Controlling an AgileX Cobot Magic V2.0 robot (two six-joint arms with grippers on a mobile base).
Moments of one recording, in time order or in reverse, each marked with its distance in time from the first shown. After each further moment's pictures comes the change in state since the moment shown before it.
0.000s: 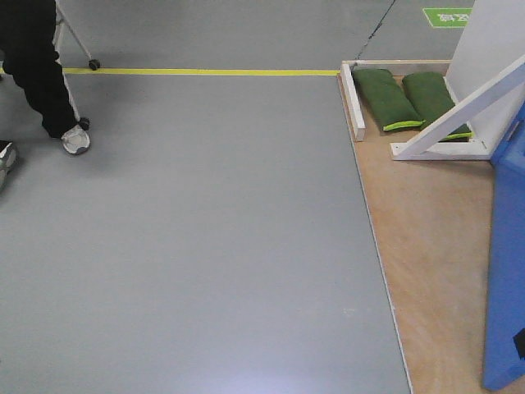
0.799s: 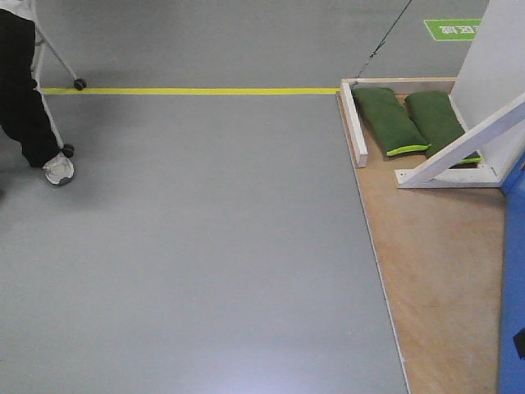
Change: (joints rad) left arm 0.000 0.000 0.000 0.000 0.000 0.000; right arm 0.000 0.000 0.000 0.000 0.000 0.000
